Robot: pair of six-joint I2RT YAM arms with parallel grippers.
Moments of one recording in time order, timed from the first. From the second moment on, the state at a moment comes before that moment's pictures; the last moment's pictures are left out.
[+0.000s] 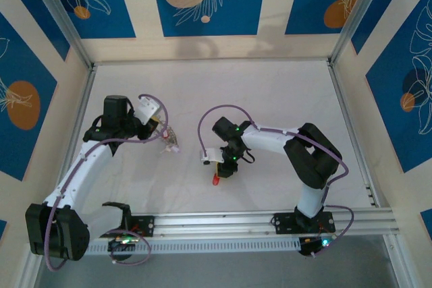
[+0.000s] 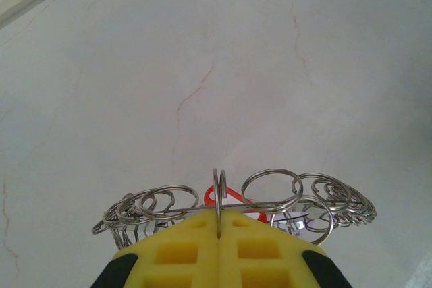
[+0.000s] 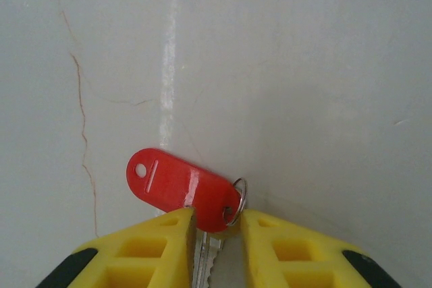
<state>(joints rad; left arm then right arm) -0.15 1.11 0.87 -0.51 0.38 0.48 0.78 1.79 1.06 -0.70 -0.44 -0.78</state>
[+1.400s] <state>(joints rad) -0.15 1.11 0.87 -0.51 0.38 0.48 0.83 1.86 1.13 -0.73 -0.45 -0.77</state>
